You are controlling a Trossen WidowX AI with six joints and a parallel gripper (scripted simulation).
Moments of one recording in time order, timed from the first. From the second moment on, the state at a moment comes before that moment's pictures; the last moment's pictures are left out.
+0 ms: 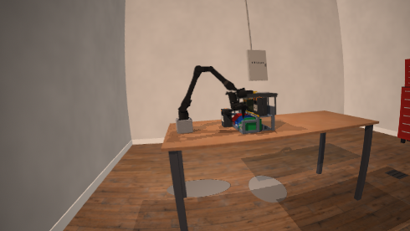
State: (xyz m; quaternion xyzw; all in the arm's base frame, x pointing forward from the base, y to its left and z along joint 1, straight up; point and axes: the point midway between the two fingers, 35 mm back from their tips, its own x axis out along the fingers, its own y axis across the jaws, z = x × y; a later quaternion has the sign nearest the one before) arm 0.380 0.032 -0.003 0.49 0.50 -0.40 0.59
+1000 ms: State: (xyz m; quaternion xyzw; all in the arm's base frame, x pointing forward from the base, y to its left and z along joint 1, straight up) arm 0.380 0.031 -0.021 0.49 0.50 -0.40 0.59
